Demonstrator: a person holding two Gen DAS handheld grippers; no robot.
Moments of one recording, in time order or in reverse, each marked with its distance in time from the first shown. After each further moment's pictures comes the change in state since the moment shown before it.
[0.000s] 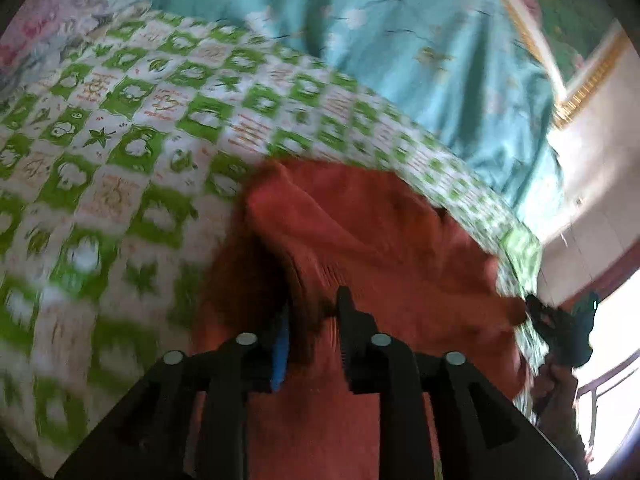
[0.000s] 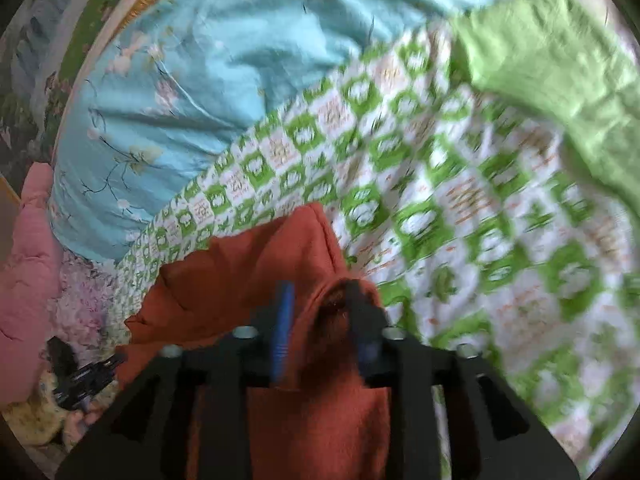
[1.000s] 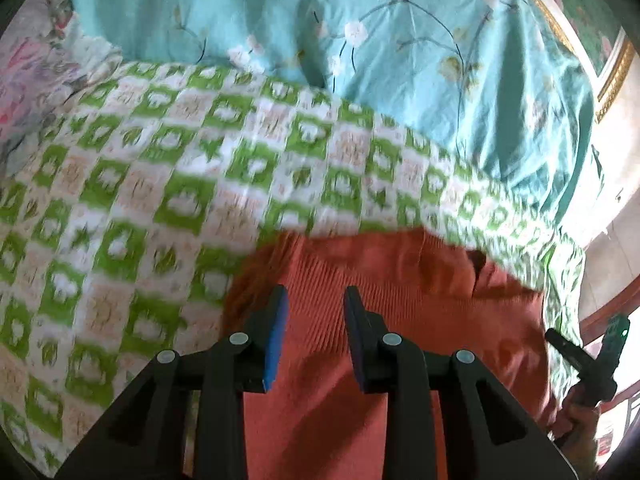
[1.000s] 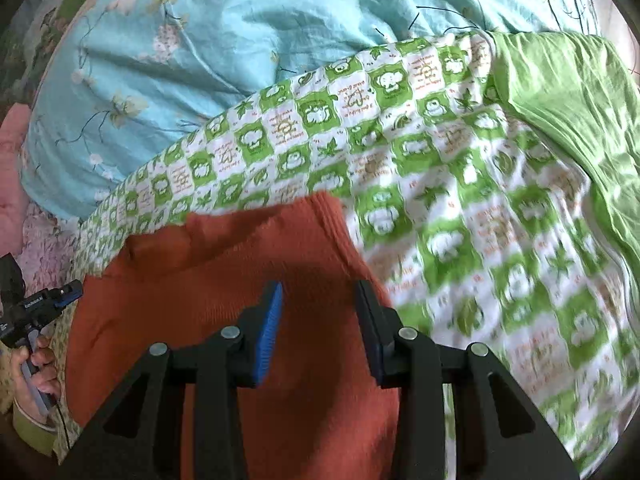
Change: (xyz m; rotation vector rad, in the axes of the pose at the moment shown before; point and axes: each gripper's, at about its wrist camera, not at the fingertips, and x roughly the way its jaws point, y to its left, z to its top) left arm 0.045 -0.015 0.078 0.031 -0.008 0.192; right arm 0.047 0.026 0.016 -0.138 0.093 -0.102
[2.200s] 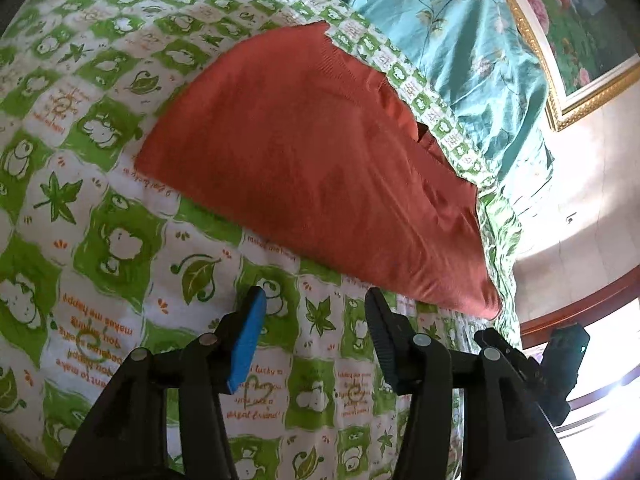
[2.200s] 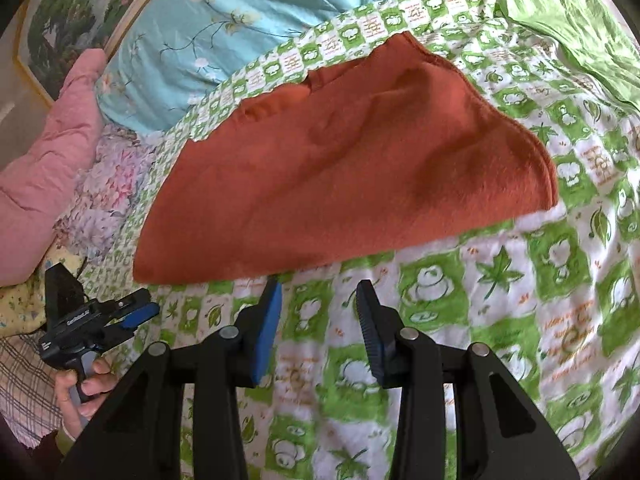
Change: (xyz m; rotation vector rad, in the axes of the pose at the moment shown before) left arm -0.106 0.010 -0.239 -0.264 0.096 -0.200; right arm -0.102 0.062 -0.188 -0.024 0.111 0.181
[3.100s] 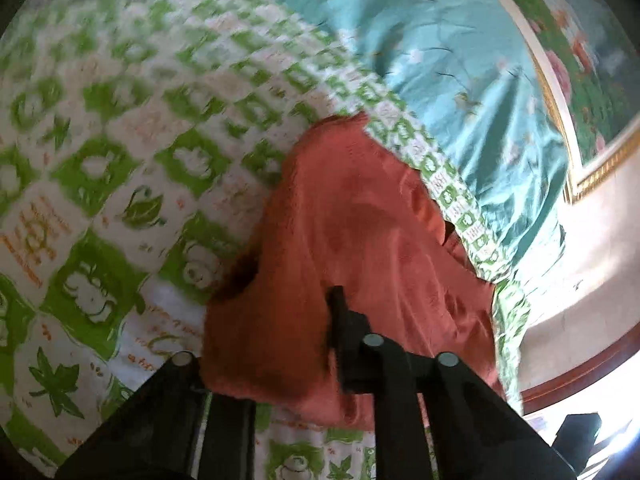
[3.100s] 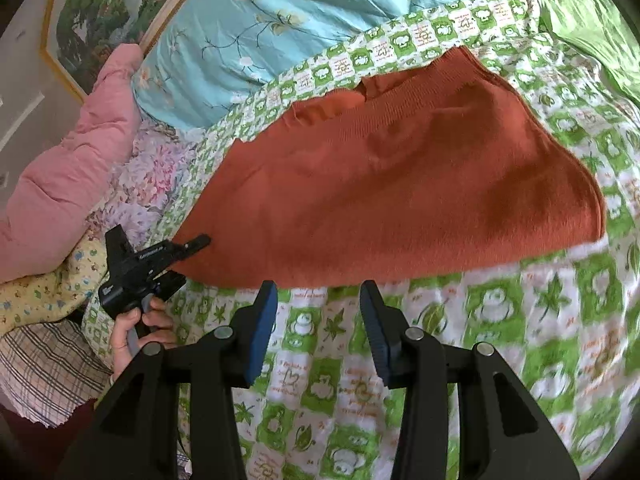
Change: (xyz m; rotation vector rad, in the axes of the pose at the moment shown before) left arm 0.016 0.010 0.077 -0.054 -0.242 0.044; right arm -0.001 0.024 0.016 -0.047 -0.001 0.126
